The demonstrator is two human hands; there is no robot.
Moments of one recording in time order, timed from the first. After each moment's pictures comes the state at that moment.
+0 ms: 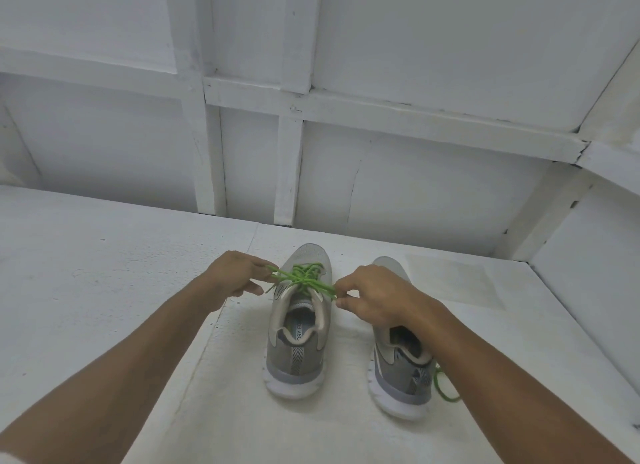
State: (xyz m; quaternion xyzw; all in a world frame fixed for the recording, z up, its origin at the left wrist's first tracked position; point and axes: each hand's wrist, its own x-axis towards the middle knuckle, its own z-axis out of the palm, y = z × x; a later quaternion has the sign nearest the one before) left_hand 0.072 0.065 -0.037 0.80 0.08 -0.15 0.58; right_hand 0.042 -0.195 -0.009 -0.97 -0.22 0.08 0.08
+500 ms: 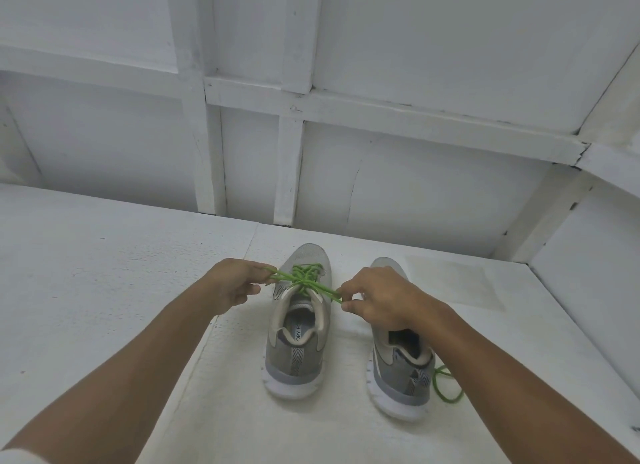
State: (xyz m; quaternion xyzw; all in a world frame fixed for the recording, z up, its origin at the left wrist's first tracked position) left_hand 0.075 0.062 -0.048 0.71 0.15 -0.19 0.66; right_hand 0.038 -0.202 -0.008 -0.97 -0.23 0.07 0.07
